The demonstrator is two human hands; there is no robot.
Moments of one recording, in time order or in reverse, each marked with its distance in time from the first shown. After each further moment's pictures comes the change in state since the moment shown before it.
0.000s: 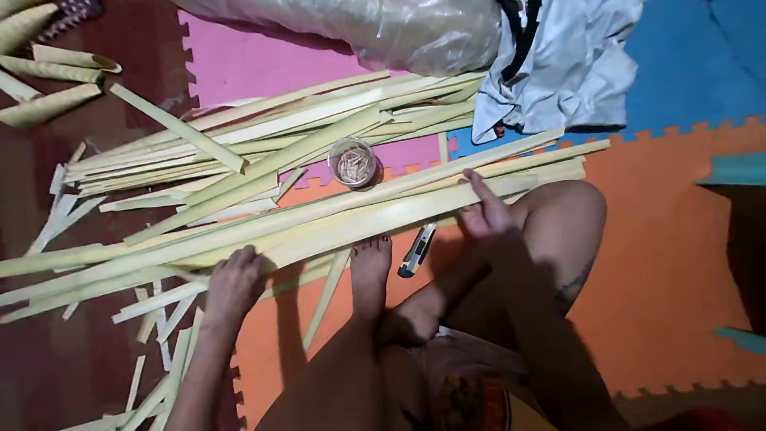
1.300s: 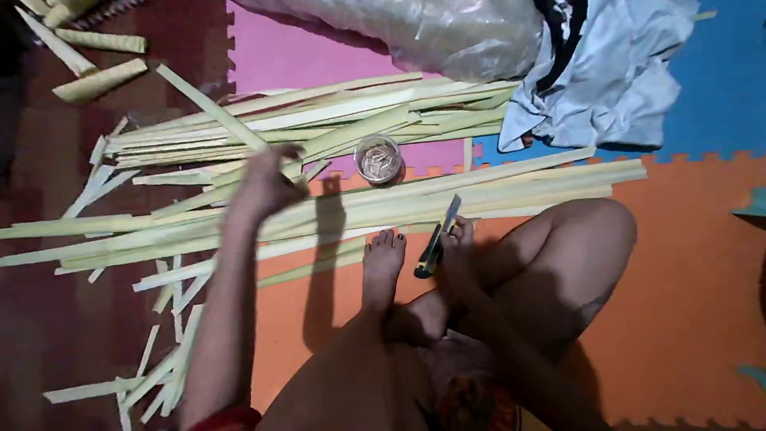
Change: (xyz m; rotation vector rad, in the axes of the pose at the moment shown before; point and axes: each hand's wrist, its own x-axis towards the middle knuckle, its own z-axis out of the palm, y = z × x) left_hand 0.092 0.191 -0.210 -0.546 0.084 -0.599; right_hand -0.033 0.094 0.013 -0.765 0.229 -0.118
